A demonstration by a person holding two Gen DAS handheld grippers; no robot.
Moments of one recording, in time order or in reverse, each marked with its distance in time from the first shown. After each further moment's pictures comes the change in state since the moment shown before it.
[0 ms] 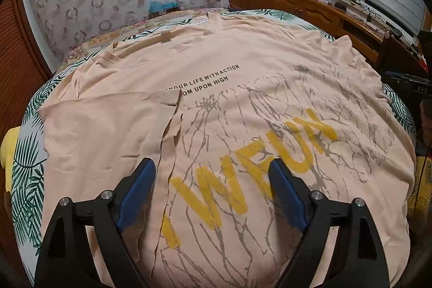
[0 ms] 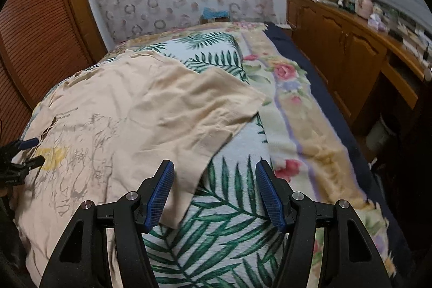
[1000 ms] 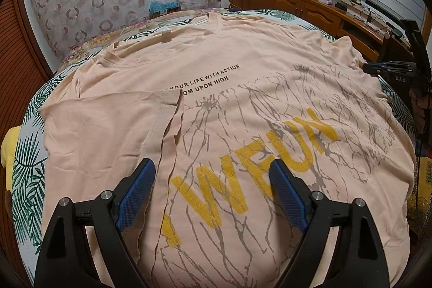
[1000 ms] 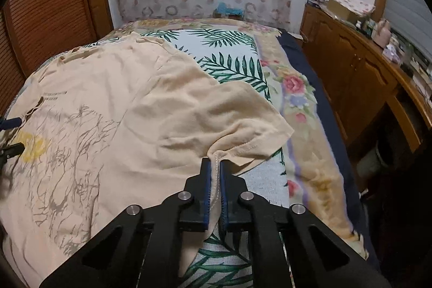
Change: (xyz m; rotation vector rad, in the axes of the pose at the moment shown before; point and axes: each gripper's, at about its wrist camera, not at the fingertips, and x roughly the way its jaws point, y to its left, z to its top) left arm 0.001 -0.001 0.000 -0.006 0.000 0.005; right arm 0.038 0.027 0.025 -0.188 0.020 -0.050
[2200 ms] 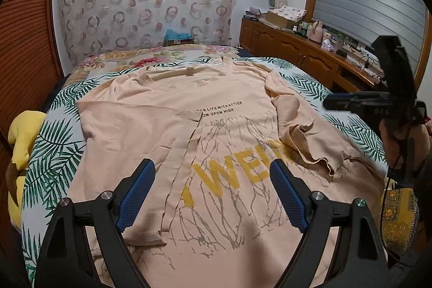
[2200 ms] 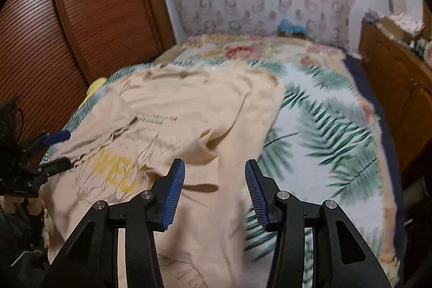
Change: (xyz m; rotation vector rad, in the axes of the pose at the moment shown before) left arm -0.071 0.017 -0.028 -0.133 -0.210 -0.021; right arm -0.042 0.101 0.029 -0.075 -0.060 0.323
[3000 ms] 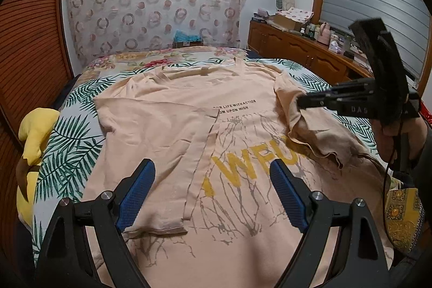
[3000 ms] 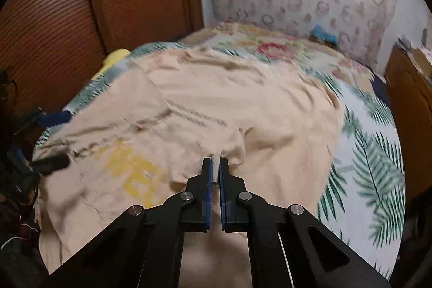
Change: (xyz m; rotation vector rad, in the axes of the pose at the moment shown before) left arm -0.014 0.015 -0.010 -0.013 -0.014 0.044; right arm 0.058 0.060 0.042 -0.200 0.049 0.055
